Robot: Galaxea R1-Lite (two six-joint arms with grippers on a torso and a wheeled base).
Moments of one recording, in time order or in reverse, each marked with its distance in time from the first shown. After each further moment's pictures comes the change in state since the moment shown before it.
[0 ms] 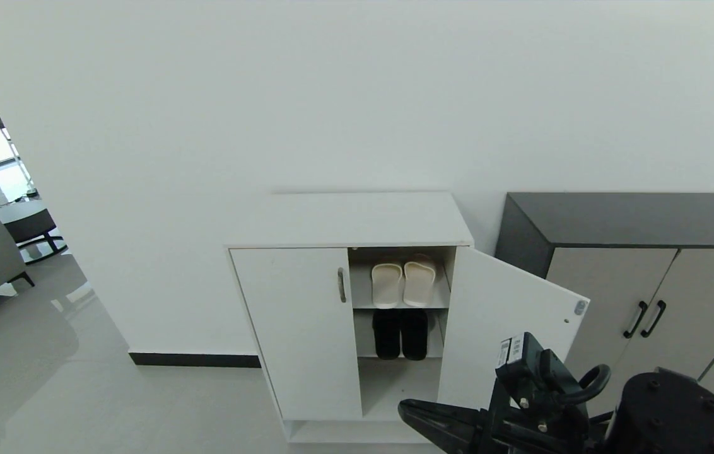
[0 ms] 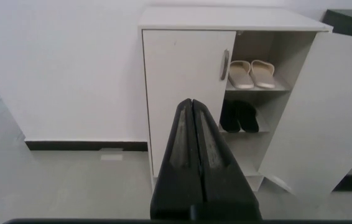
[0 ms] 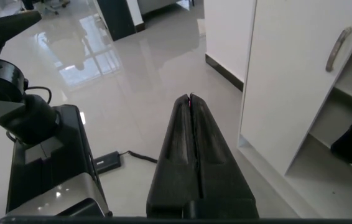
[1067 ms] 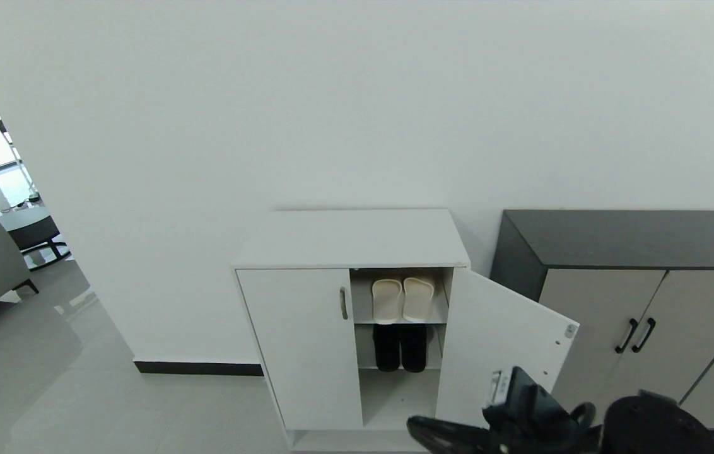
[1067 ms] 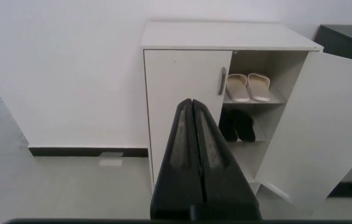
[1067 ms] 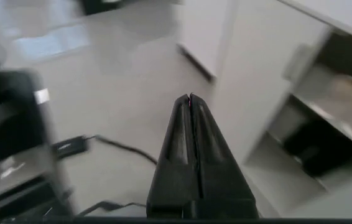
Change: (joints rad) left arm 0.000 0.000 0.000 0.000 0.001 -0.001; right arm 0.015 0.056 0.031 0.004 -0.119 -0.155
